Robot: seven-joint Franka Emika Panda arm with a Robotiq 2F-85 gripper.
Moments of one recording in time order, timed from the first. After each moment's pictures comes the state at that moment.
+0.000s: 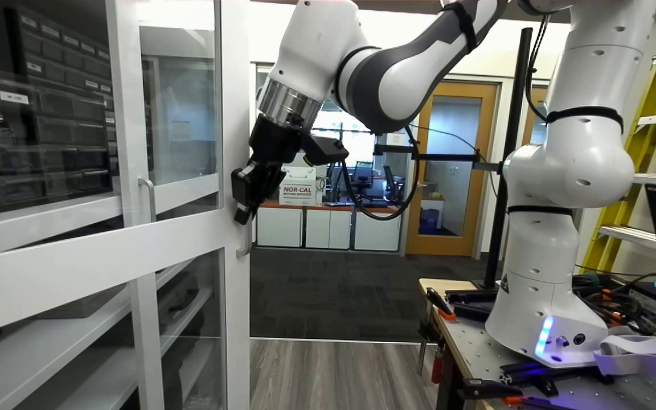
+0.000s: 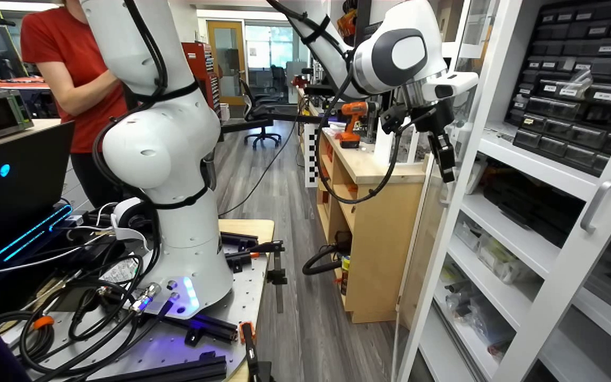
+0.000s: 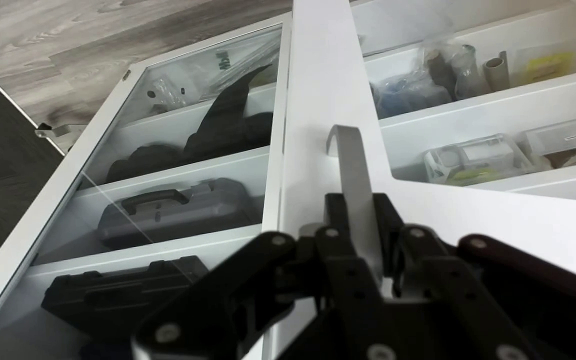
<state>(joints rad) -0.07 -0.16 0.24 -2.46 -0.36 2.69 0.71</state>
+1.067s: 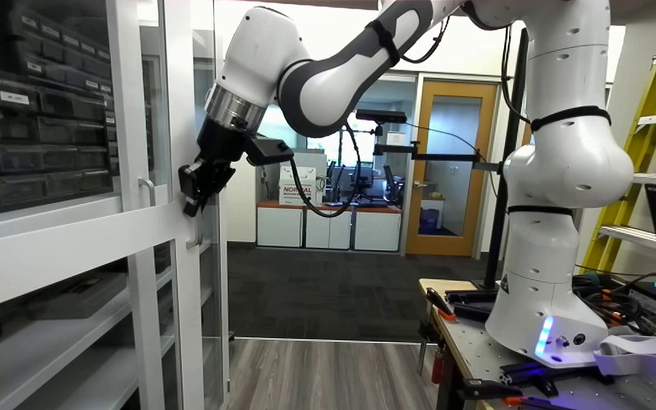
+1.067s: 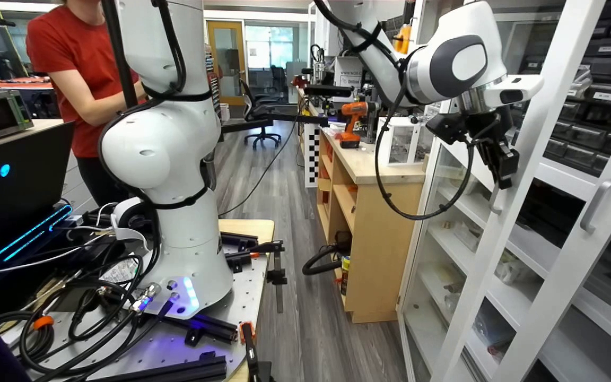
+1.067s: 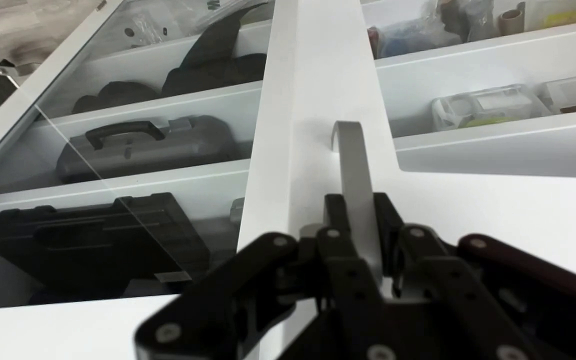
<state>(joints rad) -0.07 0.10 0.15 -2.18 -0.39 2.74 0.55</state>
